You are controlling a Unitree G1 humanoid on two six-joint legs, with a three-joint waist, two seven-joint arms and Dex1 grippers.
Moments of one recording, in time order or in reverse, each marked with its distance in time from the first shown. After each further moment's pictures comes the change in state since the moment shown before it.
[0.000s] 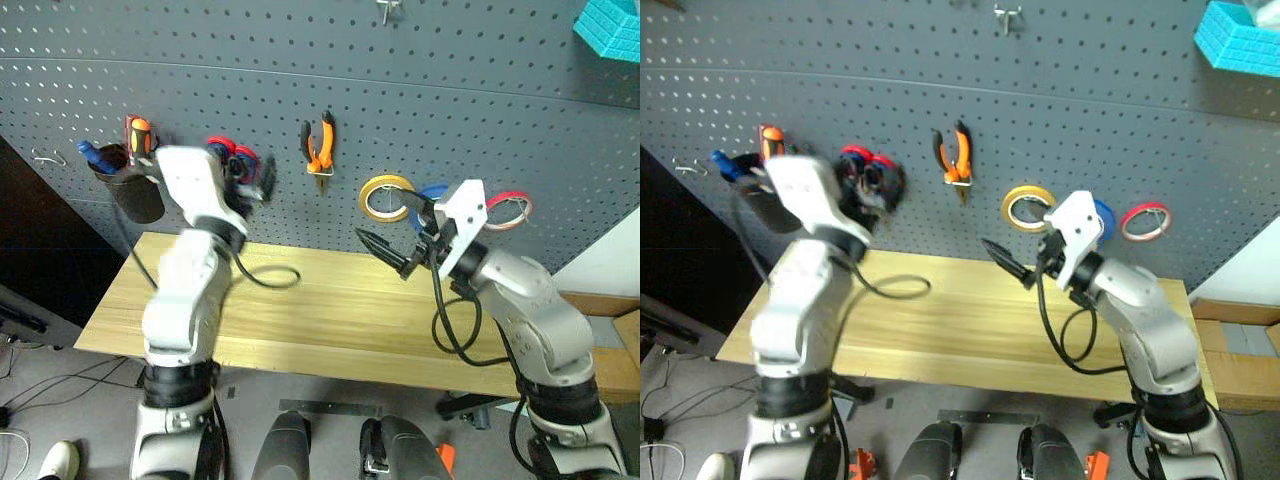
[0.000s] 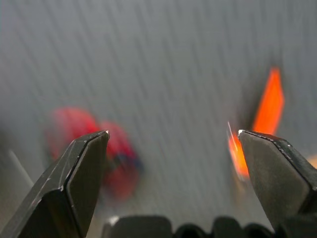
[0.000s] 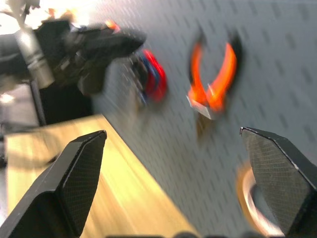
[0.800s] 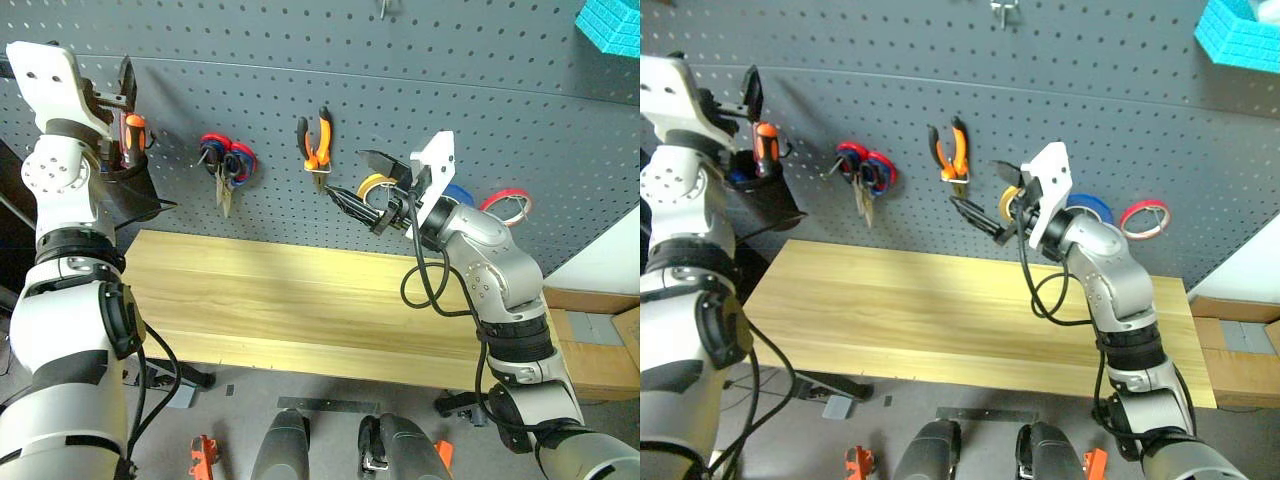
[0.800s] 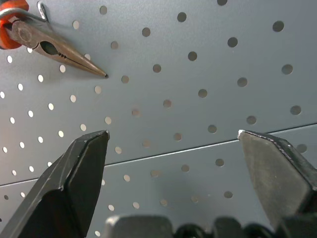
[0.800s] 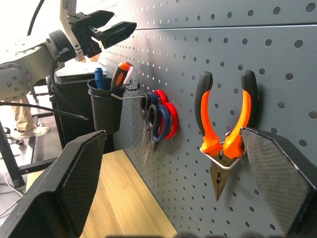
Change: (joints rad) left arm -0.835 0.506 0.213 1.489 0.227 -0.974 -0.256; right arm -0.384 0.148 -0.001 0.389 0.061 -0.116 0.155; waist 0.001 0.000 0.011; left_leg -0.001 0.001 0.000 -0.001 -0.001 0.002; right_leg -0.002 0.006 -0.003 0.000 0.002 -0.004
